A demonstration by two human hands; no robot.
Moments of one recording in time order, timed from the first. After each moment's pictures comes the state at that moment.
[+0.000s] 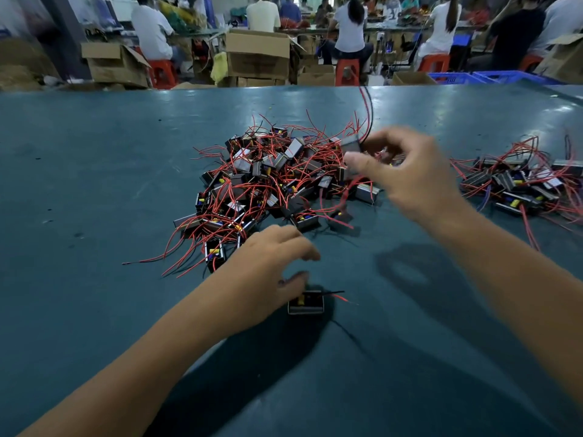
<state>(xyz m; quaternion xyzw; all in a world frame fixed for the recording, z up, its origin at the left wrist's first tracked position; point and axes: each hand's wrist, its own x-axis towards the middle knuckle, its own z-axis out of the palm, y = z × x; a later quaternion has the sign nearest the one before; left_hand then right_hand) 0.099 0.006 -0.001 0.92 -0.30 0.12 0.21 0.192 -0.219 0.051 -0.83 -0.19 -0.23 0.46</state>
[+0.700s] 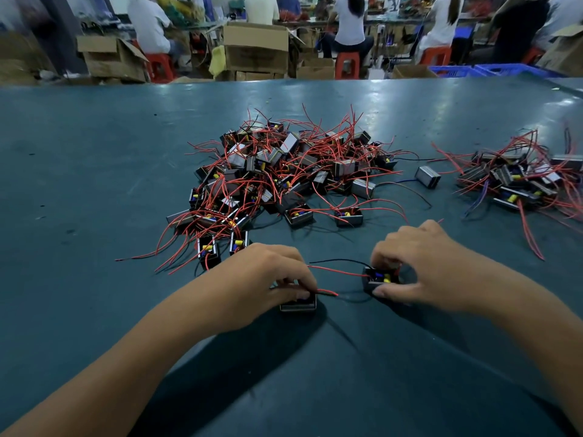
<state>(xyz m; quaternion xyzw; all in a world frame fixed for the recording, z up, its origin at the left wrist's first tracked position) 0.096 0.007 0.002 0.91 -0.32 -0.02 0.26 0.134 -0.271 0.005 -0.94 -0.33 0.03 0.02</state>
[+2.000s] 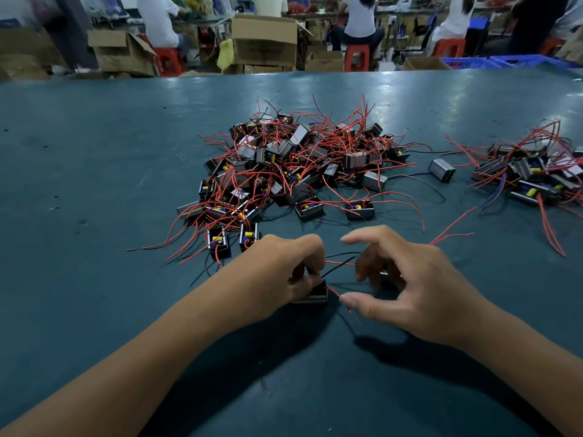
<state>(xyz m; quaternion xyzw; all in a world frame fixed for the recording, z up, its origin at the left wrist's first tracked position) 0.092 -0.001 -0.006 0.93 -0.28 0.02 0.24 0.097 -0.238 -0.017 -0.85 -0.36 -0.09 0.36</state>
